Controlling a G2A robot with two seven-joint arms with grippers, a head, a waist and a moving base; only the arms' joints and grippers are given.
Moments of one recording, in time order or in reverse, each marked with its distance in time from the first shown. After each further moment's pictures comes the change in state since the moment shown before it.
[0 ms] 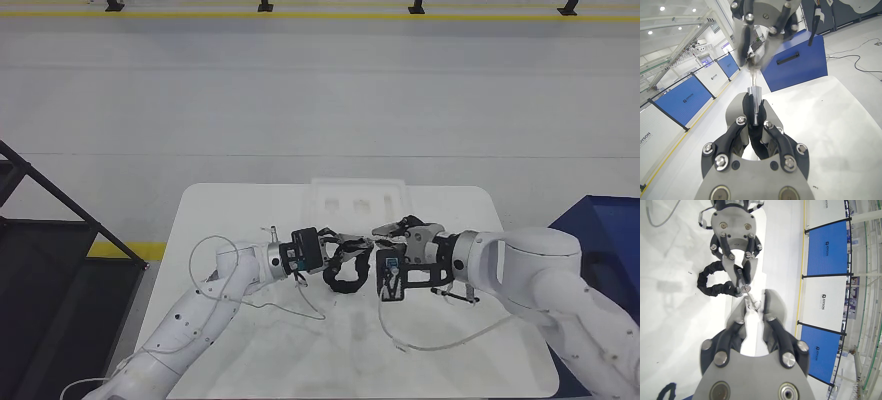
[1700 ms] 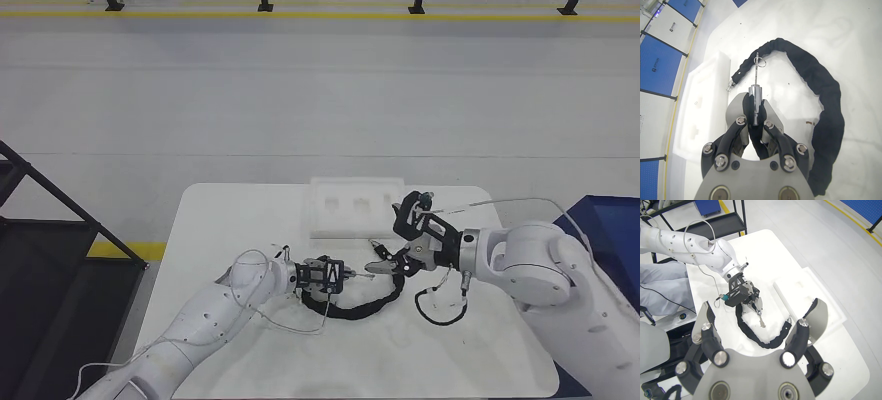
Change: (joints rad) left arm -0.098 -0.046 0.197 0.283 0.271 0.063 -0.231; right arm -0.037 -0.015 0.027 0.190 0.827 0.394 0.248
